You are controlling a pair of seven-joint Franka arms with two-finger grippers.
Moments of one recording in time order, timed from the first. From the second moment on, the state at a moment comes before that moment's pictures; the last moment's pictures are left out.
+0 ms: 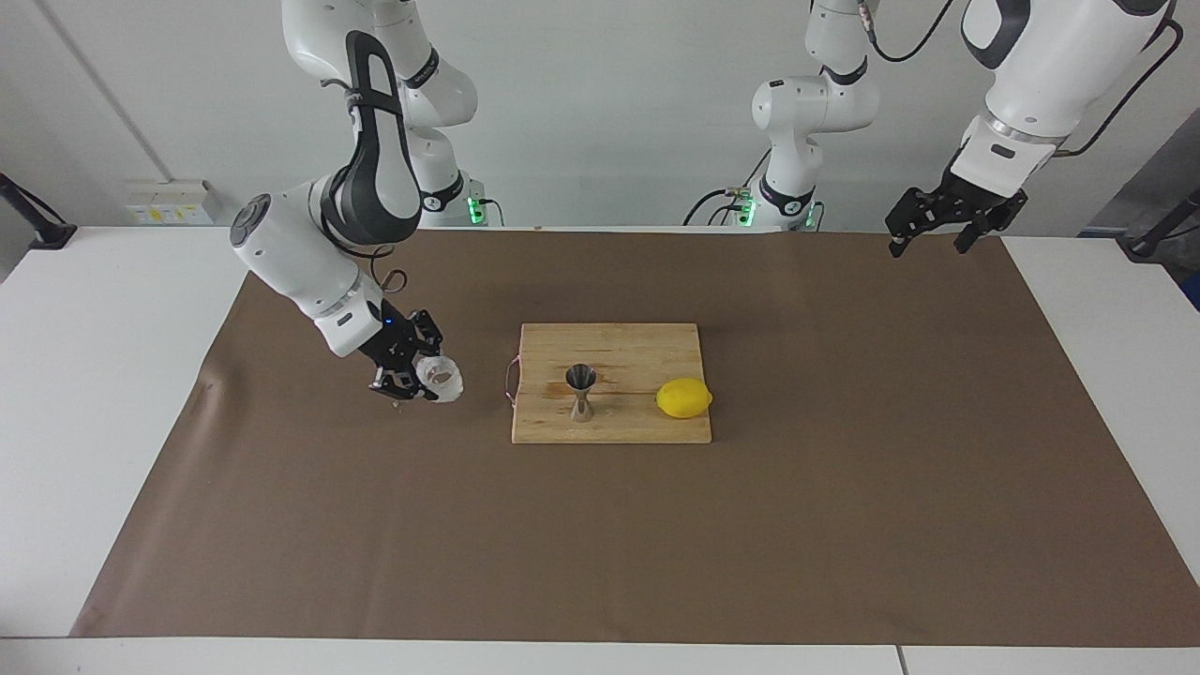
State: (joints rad) left arm -0.01 -0.09 -0.07 -1.68 -0.02 1.56 -0.10; right arm 0.16 0.13 0.02 -1.98 0.38 2.26 -1.27
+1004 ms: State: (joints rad) left arm -0.01 -0.09 -0.07 -1.68 -0.02 1.56 -0.10; right arm 0.43 0.21 0.02 -1.81 -0.18 2.26 -0.87
